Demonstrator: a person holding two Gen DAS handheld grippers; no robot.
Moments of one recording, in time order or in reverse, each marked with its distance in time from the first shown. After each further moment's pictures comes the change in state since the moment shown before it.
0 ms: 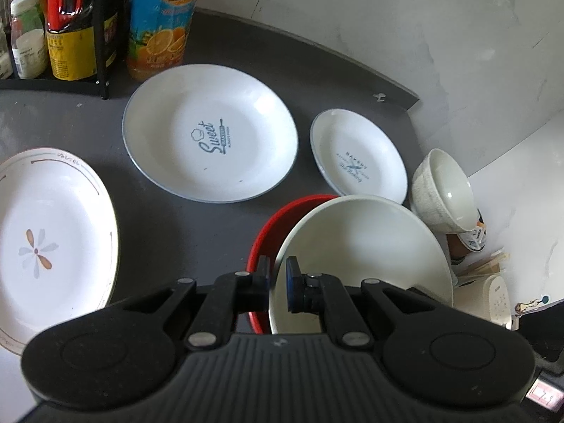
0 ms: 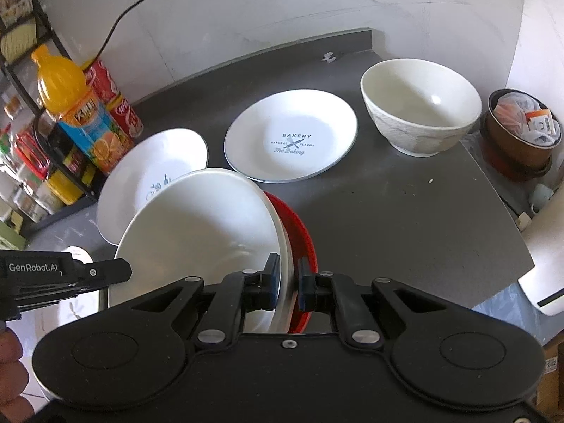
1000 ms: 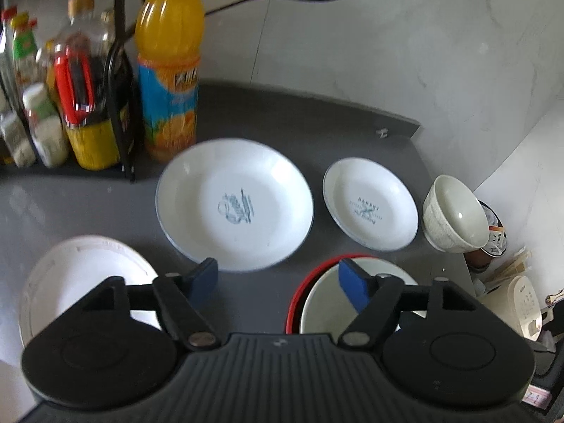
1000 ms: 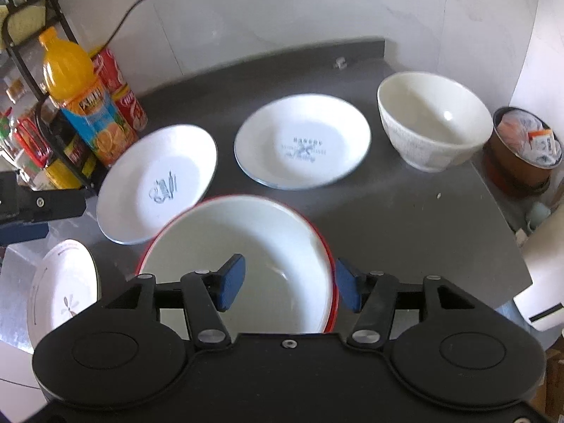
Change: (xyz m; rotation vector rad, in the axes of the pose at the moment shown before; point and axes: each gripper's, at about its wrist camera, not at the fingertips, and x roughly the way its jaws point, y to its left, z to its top) left arm -0.048 -0.013 0.030 0.147 -0.142 0.096; right arm -0.001 0.020 0.006 -0.047 -0.010 -0.019
